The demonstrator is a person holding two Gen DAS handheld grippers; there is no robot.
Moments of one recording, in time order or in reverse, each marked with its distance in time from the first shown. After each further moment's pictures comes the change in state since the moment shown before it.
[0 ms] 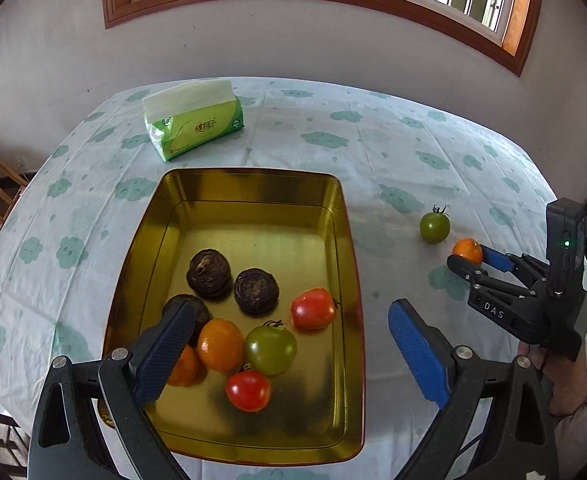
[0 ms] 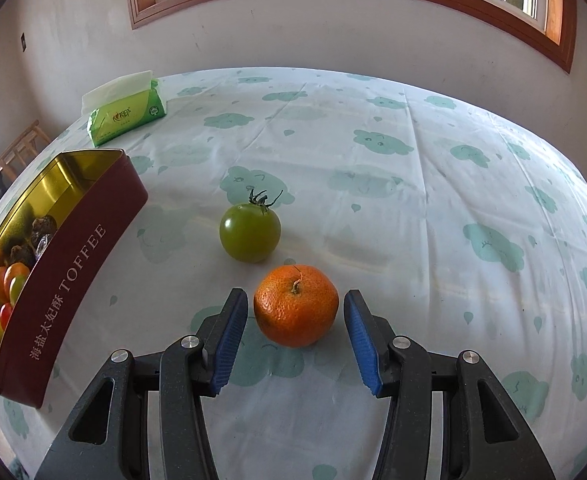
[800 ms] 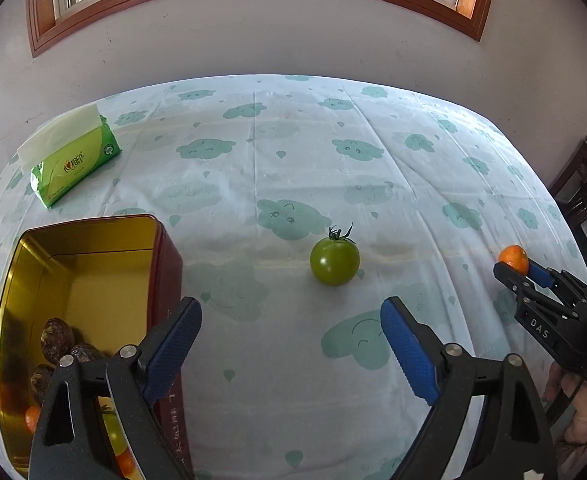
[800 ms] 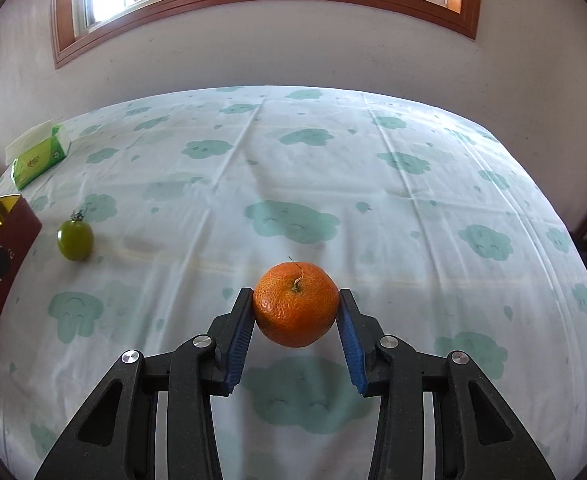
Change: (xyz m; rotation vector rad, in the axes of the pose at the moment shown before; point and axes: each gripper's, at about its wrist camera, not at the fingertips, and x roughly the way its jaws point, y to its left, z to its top) left arm 0.078 -0.115 0.037 0.114 0.029 -0.087; right arm -0.039 -0.141 -0.034 0.181 -0.035 -0.211
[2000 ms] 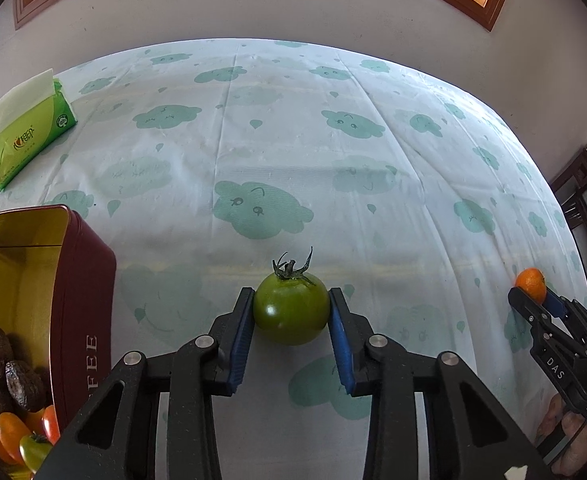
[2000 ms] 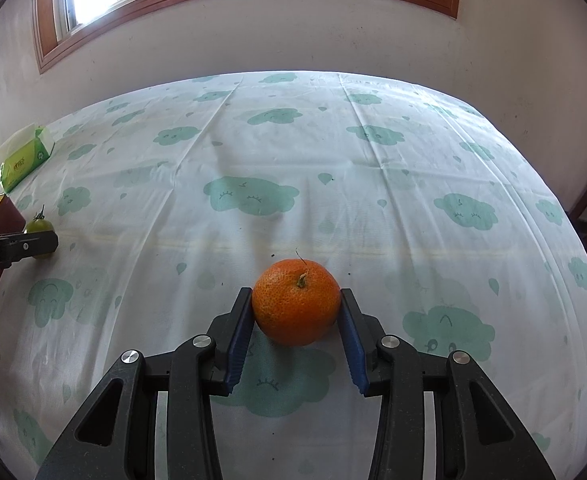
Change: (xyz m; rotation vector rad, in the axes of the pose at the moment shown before) left arm 0.051 -0.011 0.006 -0.051 0.080 -0.057; right arm 0.010 -0.015 -0.010 0.034 0.024 0.005
